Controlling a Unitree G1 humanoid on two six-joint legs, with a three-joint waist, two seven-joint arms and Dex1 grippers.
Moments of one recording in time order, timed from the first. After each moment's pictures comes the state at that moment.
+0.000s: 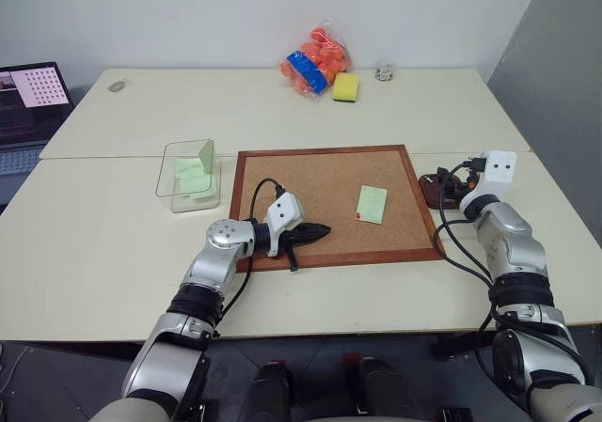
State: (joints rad) left arm -0.57 0.33 -0.17 0.52 -0.11 -0.03 -1.09; right arm -0.61 -0.37 -0.25 0.53 0.25 0.23 0.24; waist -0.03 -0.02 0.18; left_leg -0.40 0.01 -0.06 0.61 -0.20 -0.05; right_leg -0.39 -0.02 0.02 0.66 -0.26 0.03
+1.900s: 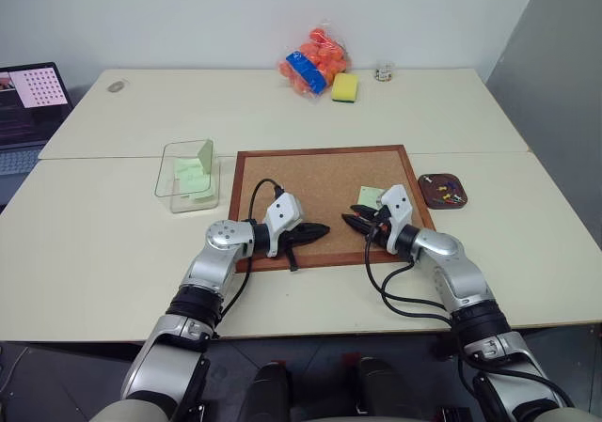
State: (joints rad) left arm -0.56 0.33 -0.17 0.51 -0.11 -0.03 -1.08; right arm -0.46 -0.26 0.14 0.31 0.21 0.16 0.68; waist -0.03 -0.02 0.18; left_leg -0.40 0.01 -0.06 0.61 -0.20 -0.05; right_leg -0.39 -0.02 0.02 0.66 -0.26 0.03
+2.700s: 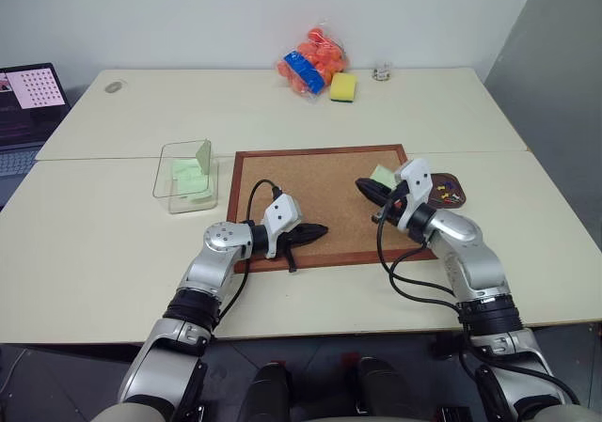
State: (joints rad) left arm -0.54 0.34 -0.17 0.48 -0.11 -0.03 -1.07; right arm -0.48 -0.27 0.04 0.10 0.26 0.25 0.65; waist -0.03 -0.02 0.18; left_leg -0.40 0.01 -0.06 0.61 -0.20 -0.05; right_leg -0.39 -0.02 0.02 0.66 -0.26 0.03
